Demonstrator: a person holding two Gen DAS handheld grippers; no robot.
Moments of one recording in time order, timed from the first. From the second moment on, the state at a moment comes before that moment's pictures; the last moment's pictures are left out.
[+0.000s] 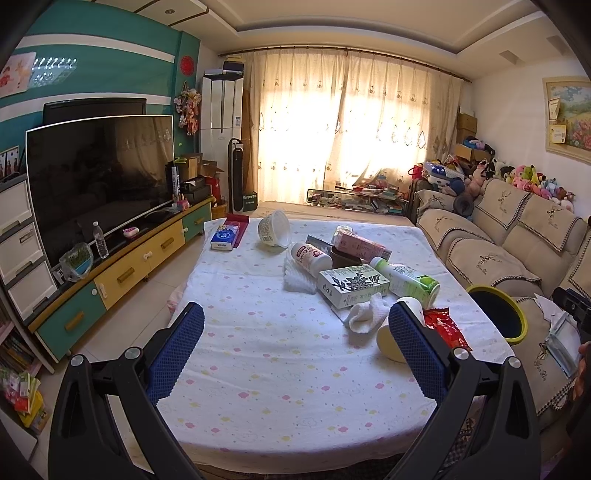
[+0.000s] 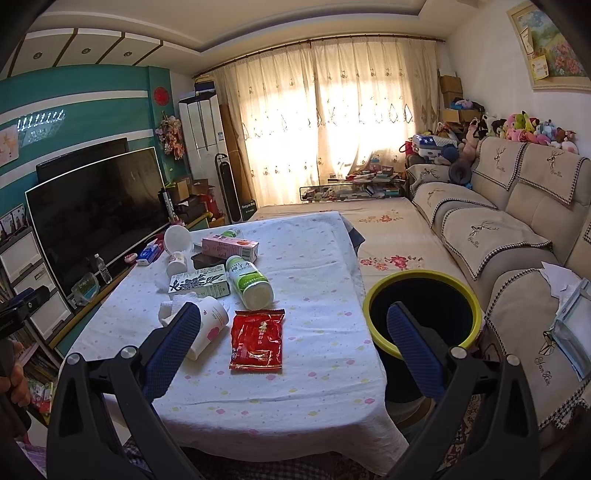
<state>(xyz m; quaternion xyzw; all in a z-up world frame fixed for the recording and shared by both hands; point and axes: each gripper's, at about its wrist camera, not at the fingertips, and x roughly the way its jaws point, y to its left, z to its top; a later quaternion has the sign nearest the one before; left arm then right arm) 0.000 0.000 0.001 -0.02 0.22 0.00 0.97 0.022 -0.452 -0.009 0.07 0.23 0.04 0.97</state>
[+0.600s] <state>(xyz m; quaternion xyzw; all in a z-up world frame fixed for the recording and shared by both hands) 0.002 -0.002 -0.005 -0.02 0.23 0.00 0.97 0.023 -0.456 -0.009 0.08 0.23 0.04 0.97</state>
